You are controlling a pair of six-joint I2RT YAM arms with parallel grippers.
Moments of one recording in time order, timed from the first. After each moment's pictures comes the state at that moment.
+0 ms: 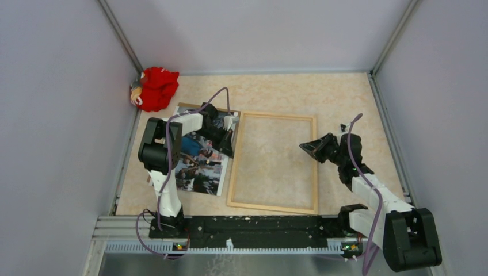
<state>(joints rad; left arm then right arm) -0.26 1.99 1.24 -0.68 0.82 0.36 0.14 1.00 0.33 0.23 -0.43 1.09</state>
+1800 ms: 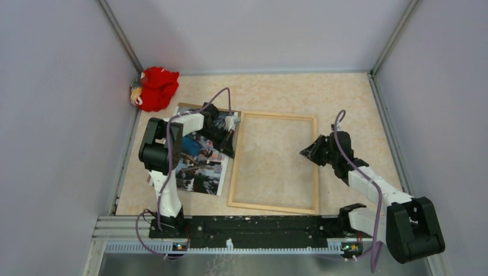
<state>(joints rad) -0.27 1.99 1.24 -0.68 0.81 0.36 0.24 1.08 0.41 0.03 -0.20 0.82</state>
